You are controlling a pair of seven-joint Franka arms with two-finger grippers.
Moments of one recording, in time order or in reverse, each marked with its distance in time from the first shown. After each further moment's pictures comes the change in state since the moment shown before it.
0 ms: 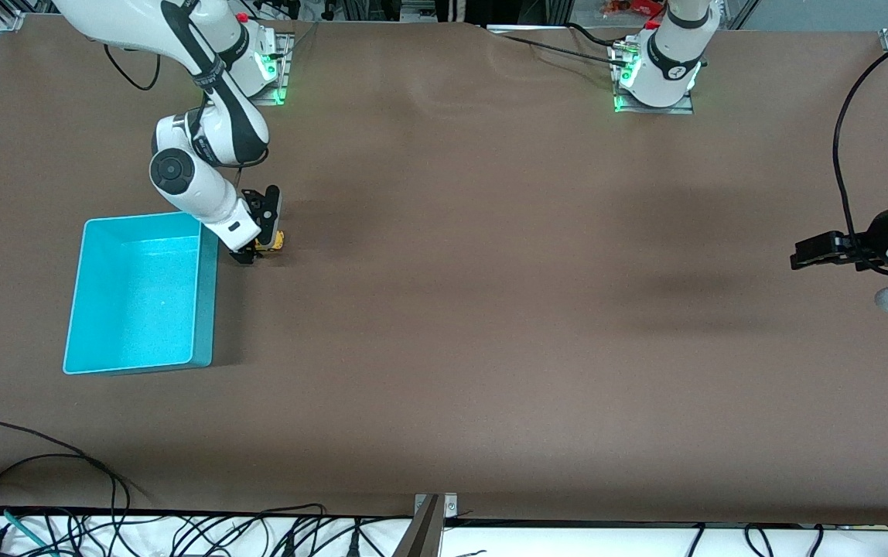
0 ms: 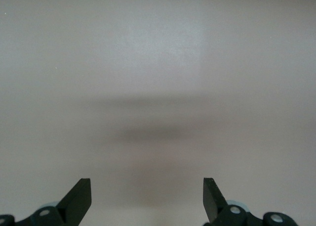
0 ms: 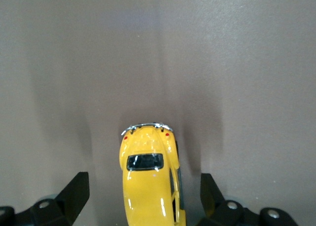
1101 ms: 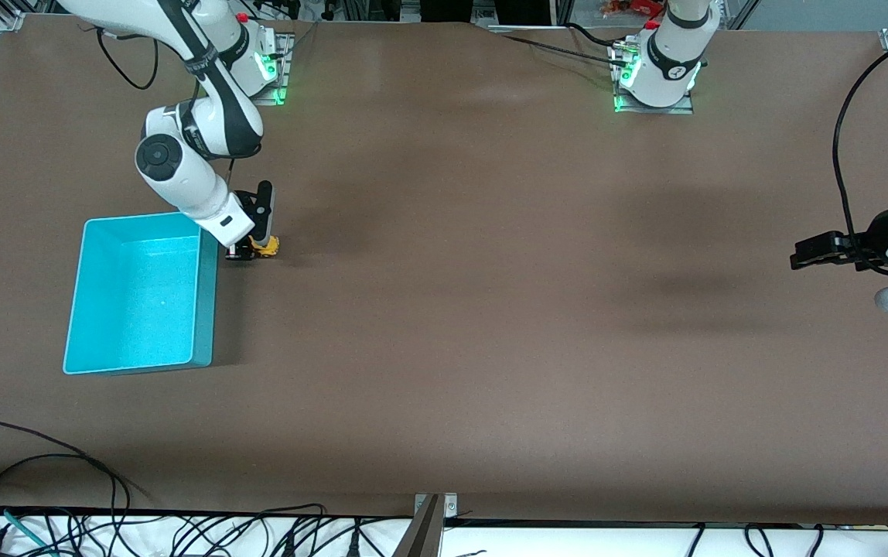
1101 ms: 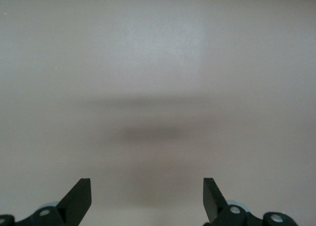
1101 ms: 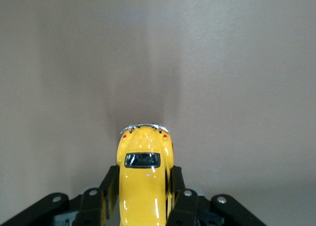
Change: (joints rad) left arm 0.000 0.000 0.000 0.000 0.000 0.000 0.000; right arm 0.000 -0.081 0.000 0.010 0.000 0.008 -0.081
